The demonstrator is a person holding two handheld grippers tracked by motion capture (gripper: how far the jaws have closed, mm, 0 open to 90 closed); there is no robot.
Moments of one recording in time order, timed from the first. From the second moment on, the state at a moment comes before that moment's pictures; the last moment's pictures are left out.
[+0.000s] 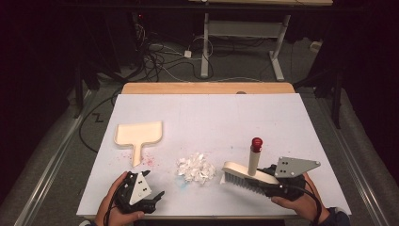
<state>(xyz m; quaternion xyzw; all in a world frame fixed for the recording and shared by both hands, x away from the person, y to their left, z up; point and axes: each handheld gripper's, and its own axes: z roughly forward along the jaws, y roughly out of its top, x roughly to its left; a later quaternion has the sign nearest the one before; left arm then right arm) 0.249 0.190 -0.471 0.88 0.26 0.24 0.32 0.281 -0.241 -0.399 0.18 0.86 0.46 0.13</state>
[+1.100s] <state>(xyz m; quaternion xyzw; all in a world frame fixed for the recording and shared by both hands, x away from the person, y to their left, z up) 0.250 0.190 -0.470 0.88 0.26 0.25 0.32 0.279 -0.245 -0.397 0.21 0.86 0.44 0.10</state>
